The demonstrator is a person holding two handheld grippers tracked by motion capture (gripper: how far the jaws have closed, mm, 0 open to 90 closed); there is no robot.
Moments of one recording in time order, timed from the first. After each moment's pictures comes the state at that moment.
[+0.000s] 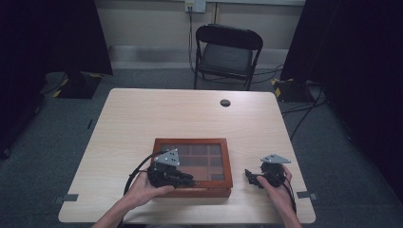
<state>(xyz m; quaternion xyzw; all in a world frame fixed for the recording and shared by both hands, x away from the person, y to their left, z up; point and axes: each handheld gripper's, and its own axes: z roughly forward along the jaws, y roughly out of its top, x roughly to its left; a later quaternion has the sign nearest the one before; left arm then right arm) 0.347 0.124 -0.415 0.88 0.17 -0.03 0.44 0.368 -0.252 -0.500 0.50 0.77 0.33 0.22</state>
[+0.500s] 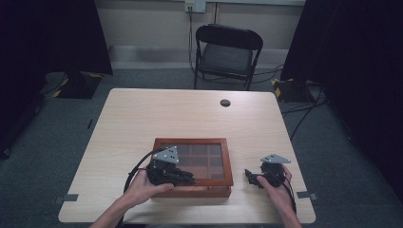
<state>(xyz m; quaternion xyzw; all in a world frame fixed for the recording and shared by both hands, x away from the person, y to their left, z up) 0.349 0.126 -0.406 0.88 0.17 -0.03 0.44 0.368 -0.252 -0.500 0.50 0.77 0.33 0.22</state>
